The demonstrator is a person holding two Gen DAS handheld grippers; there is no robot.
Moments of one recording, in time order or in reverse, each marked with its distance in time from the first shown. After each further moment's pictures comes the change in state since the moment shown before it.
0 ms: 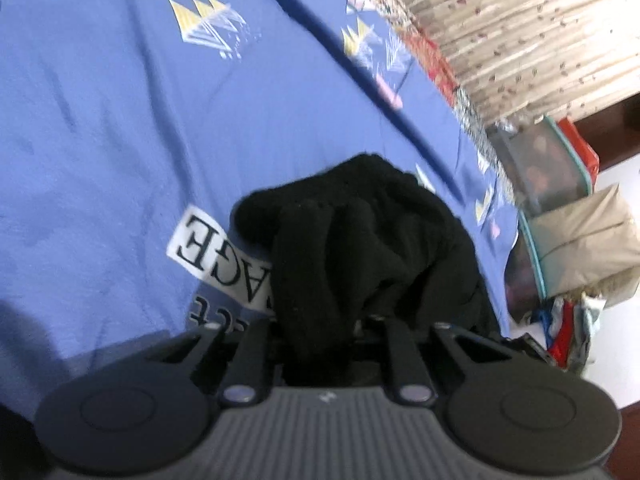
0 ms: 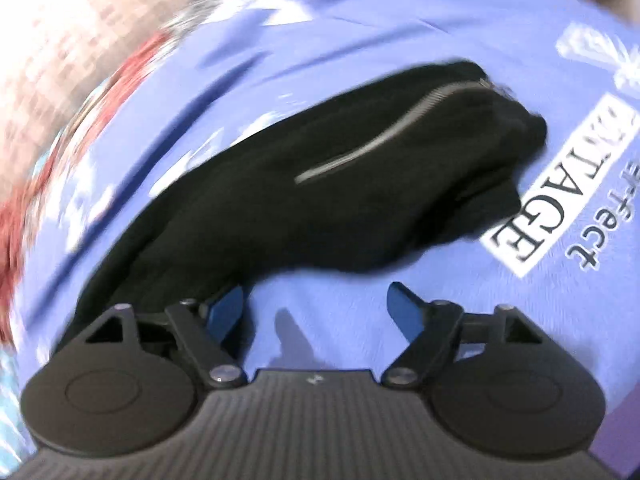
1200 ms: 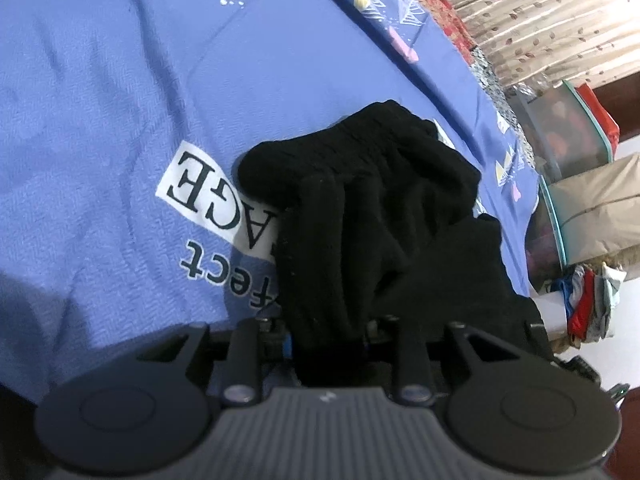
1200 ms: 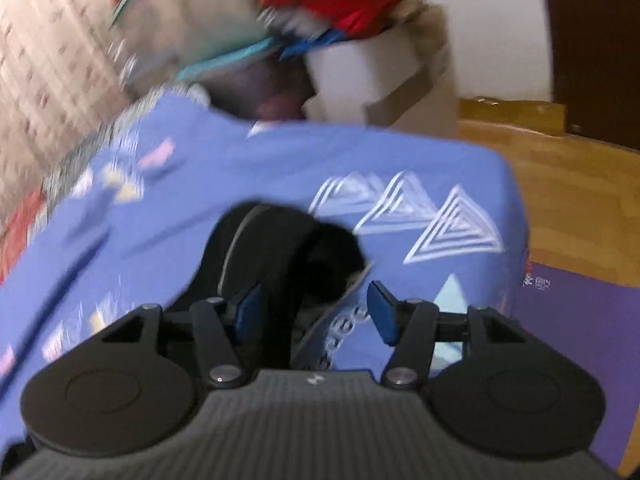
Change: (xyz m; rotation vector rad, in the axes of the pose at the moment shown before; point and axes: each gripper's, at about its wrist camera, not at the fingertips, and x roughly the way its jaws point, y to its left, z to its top) left arm 0.025 -0.008 -0.013 0.029 0.120 0.056; right arm -0.123 -0.097 0.050 0.144 -0.447 -0.335
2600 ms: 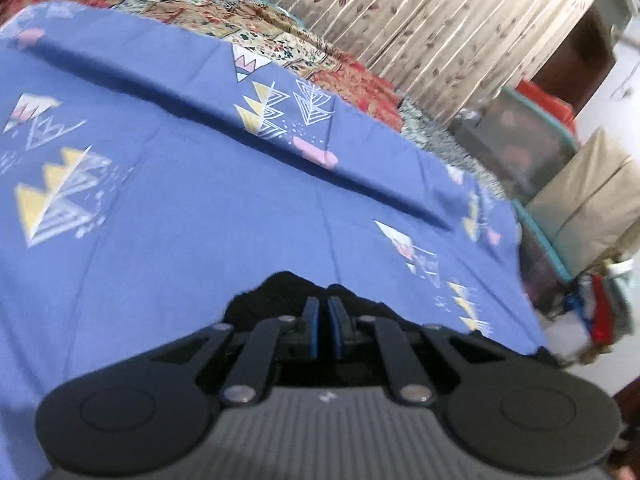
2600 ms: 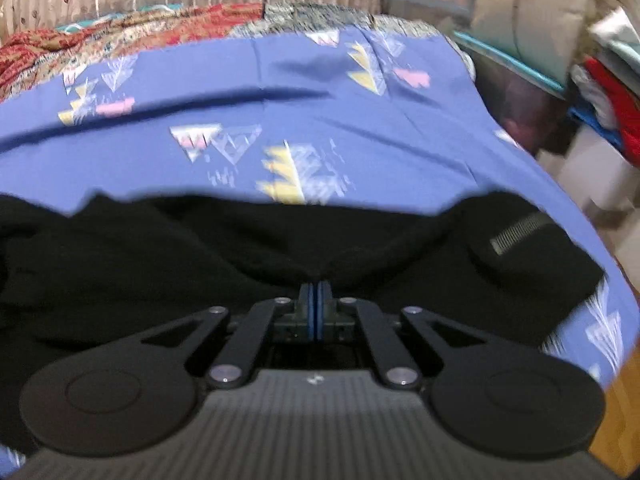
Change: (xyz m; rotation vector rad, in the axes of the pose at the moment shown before) left arm 0.013 -0.085 0.085 0.305 -0.253 -0.012; right arm -0.009 0.135 -0.102 -0.802 0.151 0.262
